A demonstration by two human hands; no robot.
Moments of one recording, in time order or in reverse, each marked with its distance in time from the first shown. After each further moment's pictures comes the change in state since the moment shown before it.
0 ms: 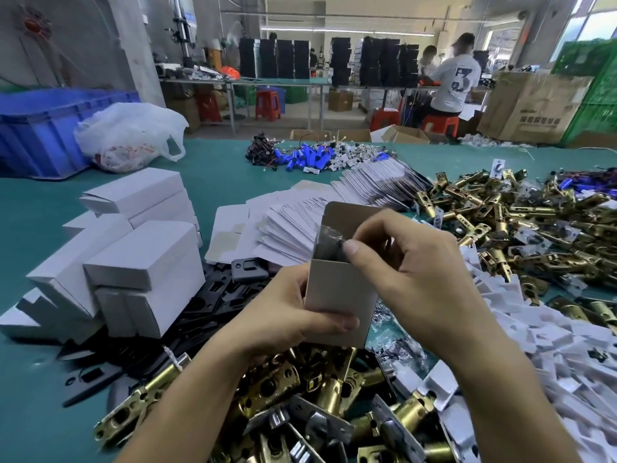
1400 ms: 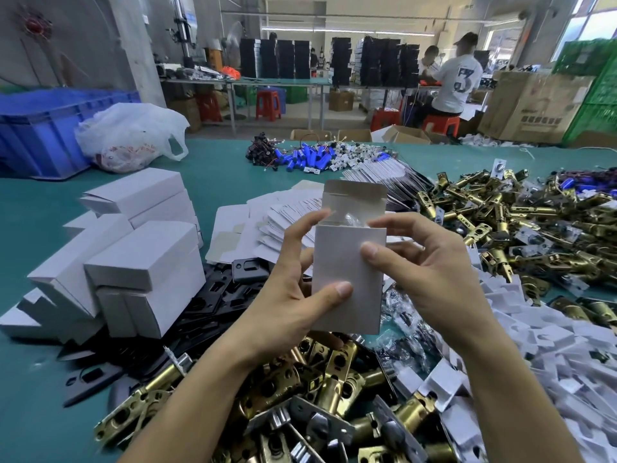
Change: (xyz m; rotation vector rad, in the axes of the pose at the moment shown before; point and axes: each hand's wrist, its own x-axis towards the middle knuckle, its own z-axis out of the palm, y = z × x) left_hand 0.002 -0.001 0.005 -0.056 0.061 0.287; right_hand -0.001 0.030 0.001 0.637 0.007 0.284
